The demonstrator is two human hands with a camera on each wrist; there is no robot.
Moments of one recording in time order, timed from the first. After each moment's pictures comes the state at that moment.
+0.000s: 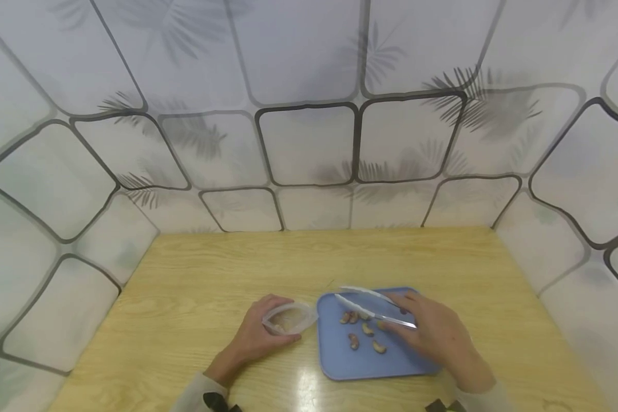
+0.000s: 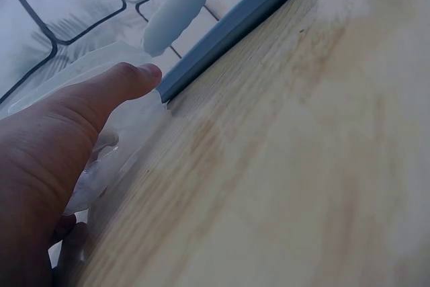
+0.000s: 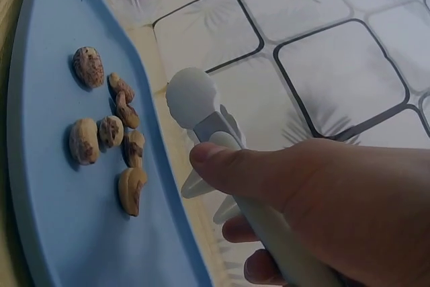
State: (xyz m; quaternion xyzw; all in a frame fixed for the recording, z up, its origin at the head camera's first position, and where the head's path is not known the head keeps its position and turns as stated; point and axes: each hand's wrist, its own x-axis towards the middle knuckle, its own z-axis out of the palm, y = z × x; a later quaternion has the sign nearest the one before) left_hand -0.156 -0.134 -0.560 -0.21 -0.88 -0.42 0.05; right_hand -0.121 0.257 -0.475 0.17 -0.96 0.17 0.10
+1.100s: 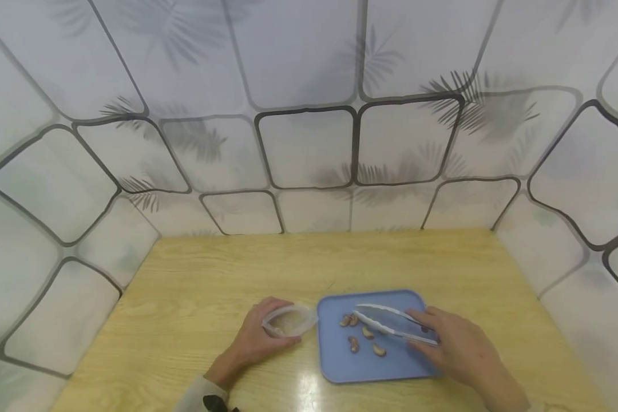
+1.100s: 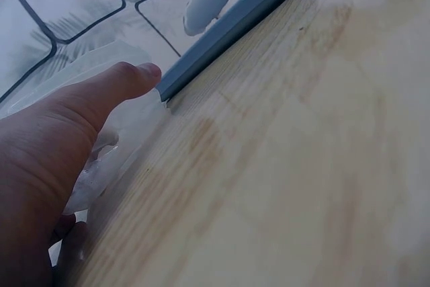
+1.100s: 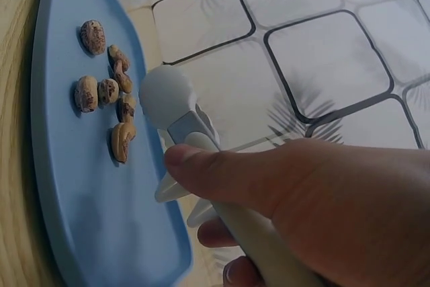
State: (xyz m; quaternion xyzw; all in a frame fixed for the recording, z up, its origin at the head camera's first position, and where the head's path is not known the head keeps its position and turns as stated) left_hand -0.157 -0.135 -0.559 -0.22 -0.88 -0.43 0.05; right_hand -0.099 0.290 -0.469 0.17 -0.97 0.15 0.04
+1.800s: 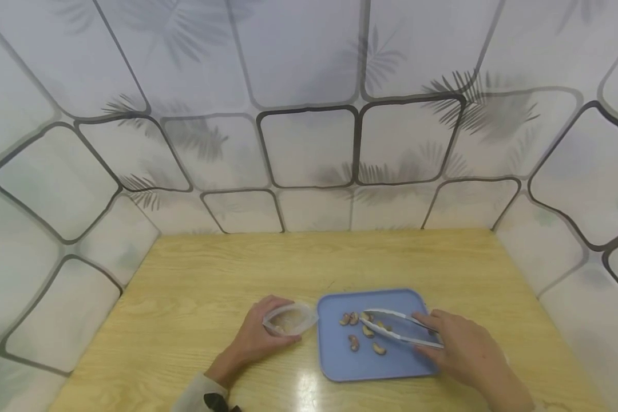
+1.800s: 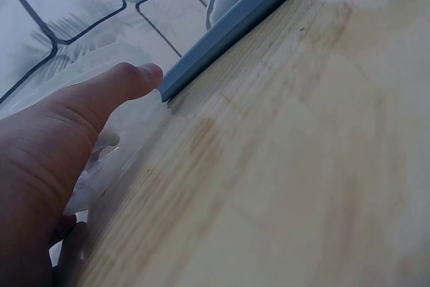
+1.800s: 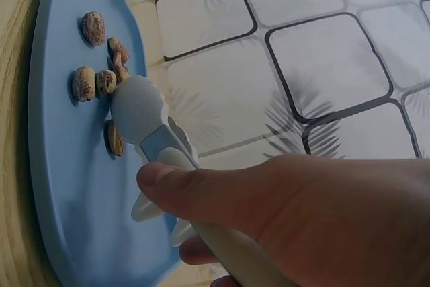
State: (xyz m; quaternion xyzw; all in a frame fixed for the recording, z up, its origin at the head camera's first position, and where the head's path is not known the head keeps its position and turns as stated) left_hand -0.156 -0.134 -0.557 -0.21 -0.88 -0.43 0.05; right_hand -0.099 0.299 -0.468 0.17 -0.98 0.11 0.00
